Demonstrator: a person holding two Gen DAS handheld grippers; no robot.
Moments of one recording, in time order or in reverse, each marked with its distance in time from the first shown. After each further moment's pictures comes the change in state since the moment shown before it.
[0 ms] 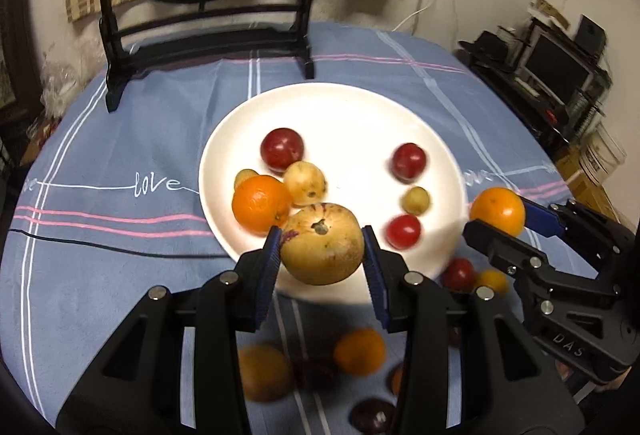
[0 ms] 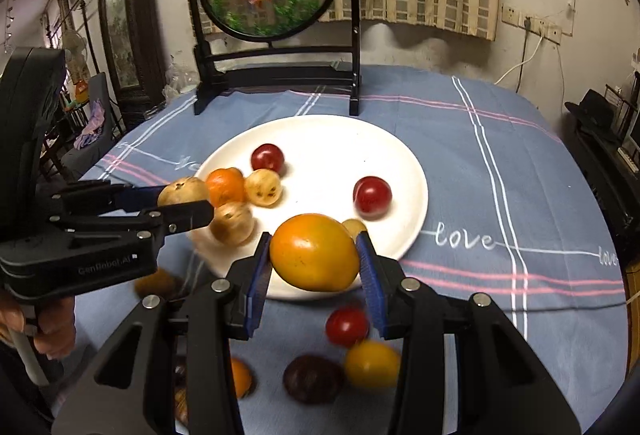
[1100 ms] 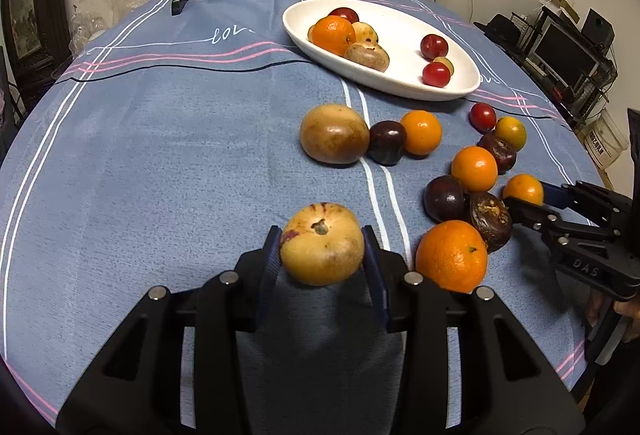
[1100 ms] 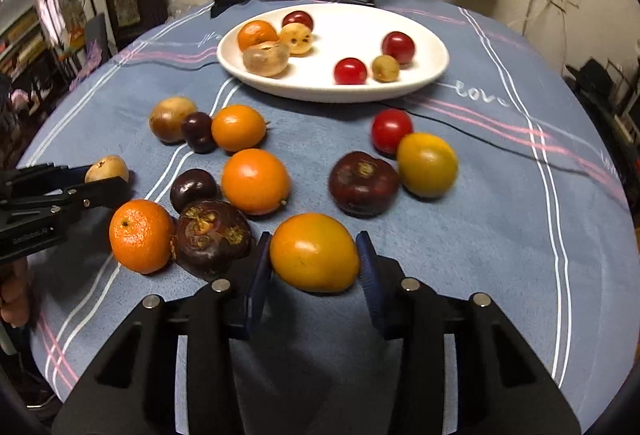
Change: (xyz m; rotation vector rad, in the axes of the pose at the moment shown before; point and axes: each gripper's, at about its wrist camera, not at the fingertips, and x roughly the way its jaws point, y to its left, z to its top) left arm -0.056 0.040 -0.159 -0.057 0.044 0.028; right arm -0.030 0.035 -0.119 -0.029 0.184 -0.028
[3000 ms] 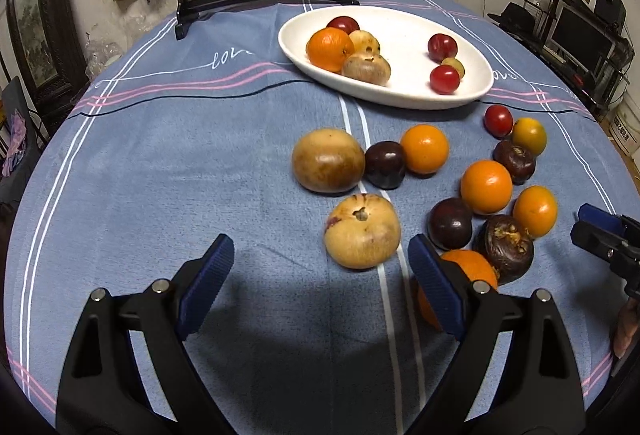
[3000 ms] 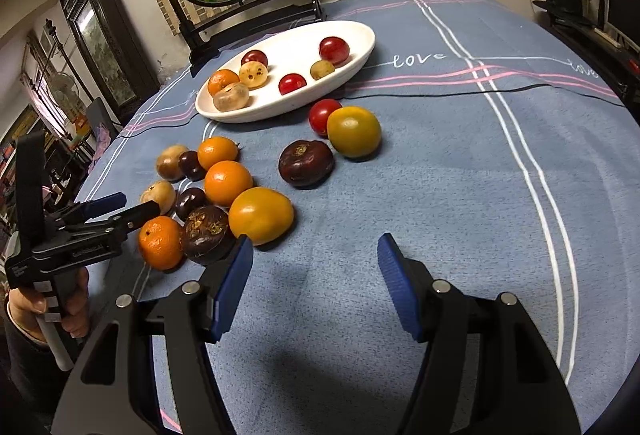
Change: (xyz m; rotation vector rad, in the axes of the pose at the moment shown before) left arm 0.006 -0.021 0.014 0.056 -0.021 0.117; right arm -0.031 -0.048 -0.037 0.260 -0.083 0.140
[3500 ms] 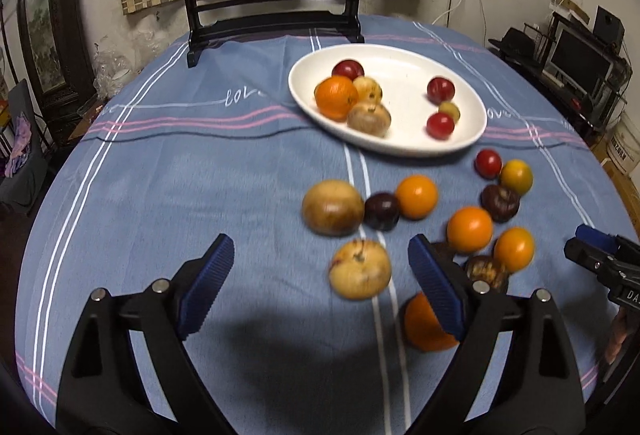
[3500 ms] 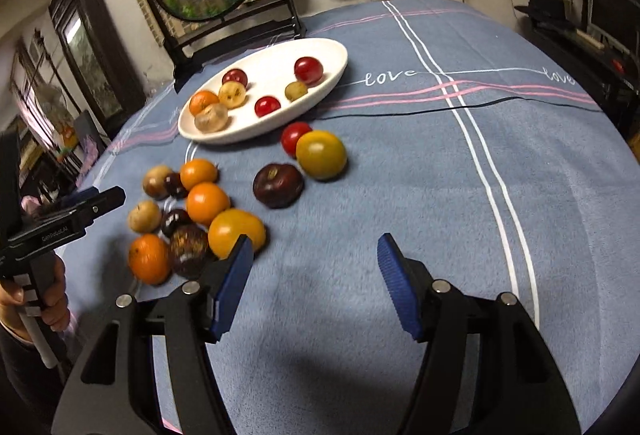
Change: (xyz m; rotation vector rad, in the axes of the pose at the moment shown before) left arm -0.027 0.003 0.015 -0.020 -0.077 0.007; right arm -0.014 -0.004 0.008 0.002 -0.042 -0.078
